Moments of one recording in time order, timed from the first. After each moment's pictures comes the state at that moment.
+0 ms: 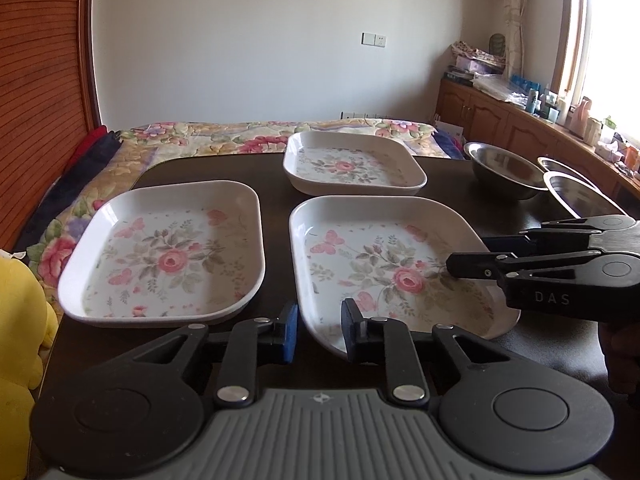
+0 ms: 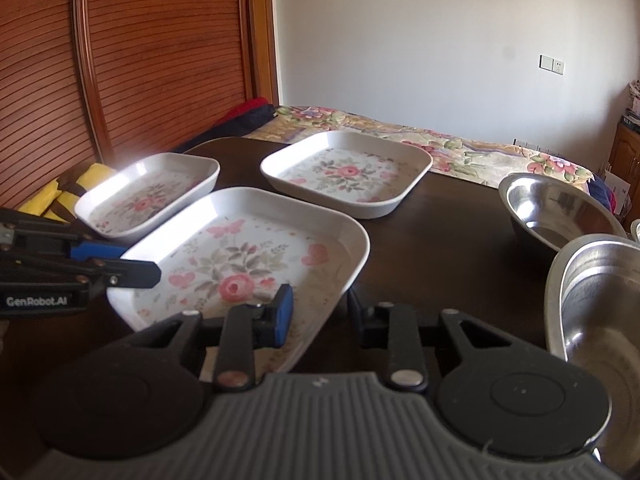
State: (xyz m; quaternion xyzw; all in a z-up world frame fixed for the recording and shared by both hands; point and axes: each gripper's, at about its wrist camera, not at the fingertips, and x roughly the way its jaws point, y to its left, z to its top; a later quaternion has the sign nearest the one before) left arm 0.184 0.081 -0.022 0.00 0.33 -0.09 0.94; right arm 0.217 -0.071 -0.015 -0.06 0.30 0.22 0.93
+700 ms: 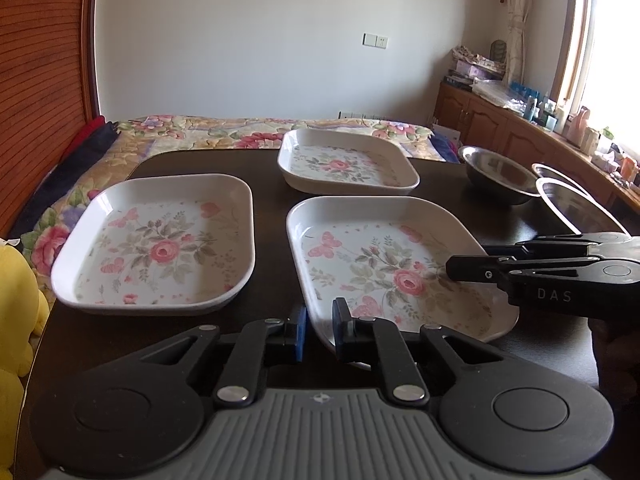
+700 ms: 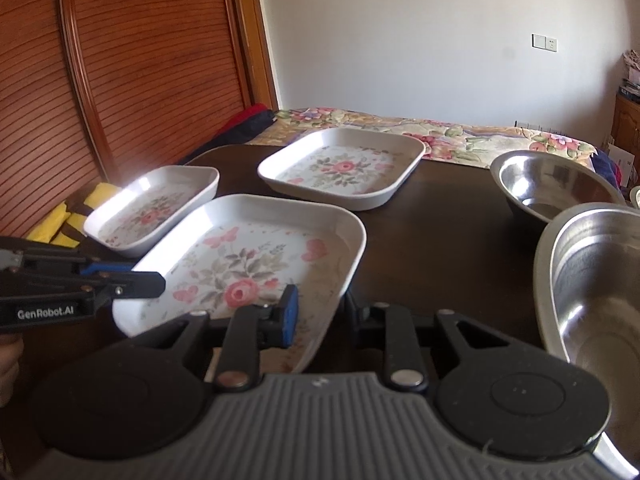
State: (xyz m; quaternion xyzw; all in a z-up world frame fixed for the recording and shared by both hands) left arm 0.177 0.082 -0.019 -0.02 0.33 -0.10 0.94; right arm 0.214 -0.084 -0.014 -0.01 0.31 0.23 0.92
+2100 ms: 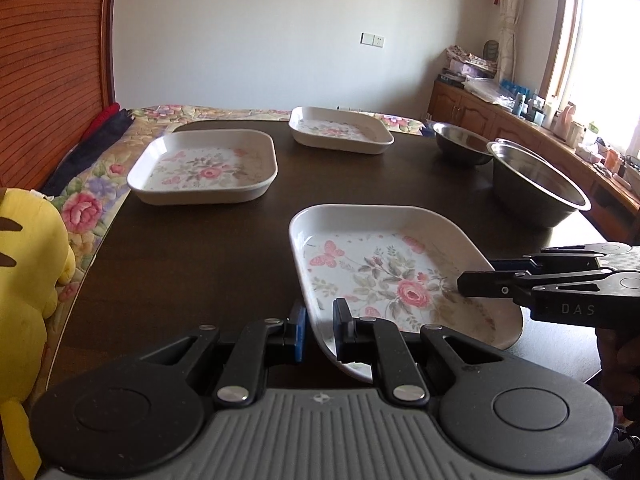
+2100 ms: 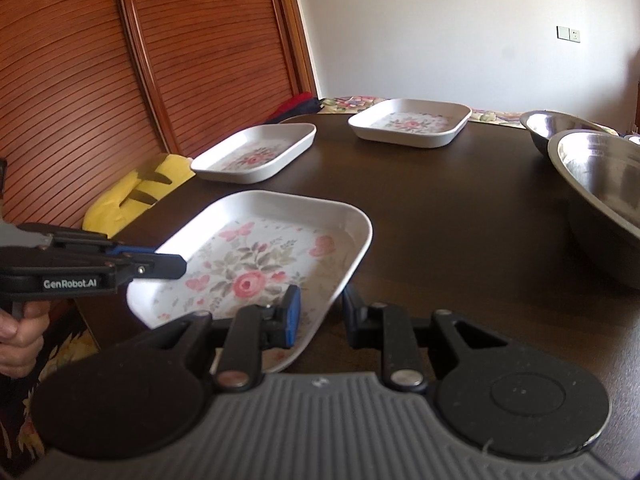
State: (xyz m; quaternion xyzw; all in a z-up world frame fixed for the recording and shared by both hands) left arm 0.071 0.106 -0.023 -0.03 0.33 -0.10 0.94; right arm 0.111 -0.073 -0.019 0.00 0.32 0.28 0.91
